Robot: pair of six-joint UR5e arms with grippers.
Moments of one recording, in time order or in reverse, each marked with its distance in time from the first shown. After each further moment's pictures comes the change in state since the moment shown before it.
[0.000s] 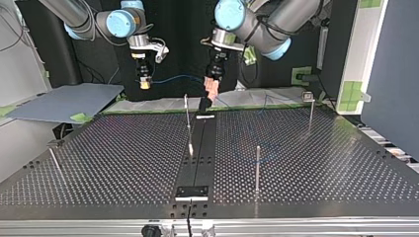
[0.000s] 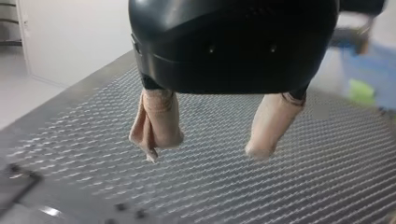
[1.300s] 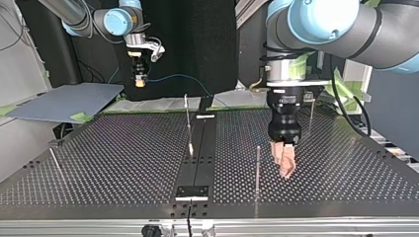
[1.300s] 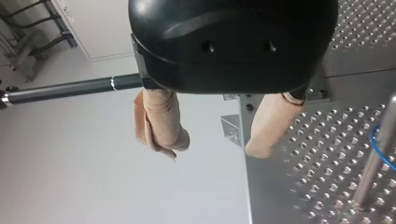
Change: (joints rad) left arm 0.280 0.406 0.327 -0.406 0.011 0.391; right arm -0.033 0.018 0.030 -0.051 0.010 0.006
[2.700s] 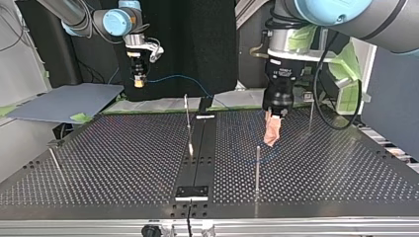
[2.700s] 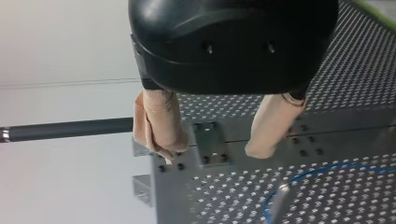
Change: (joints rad) left arm -0.043 0.049 0.056 -0.430 0.046 0.117; right arm -0.010 0.008 0.004 -0.019 -0.005 0.003
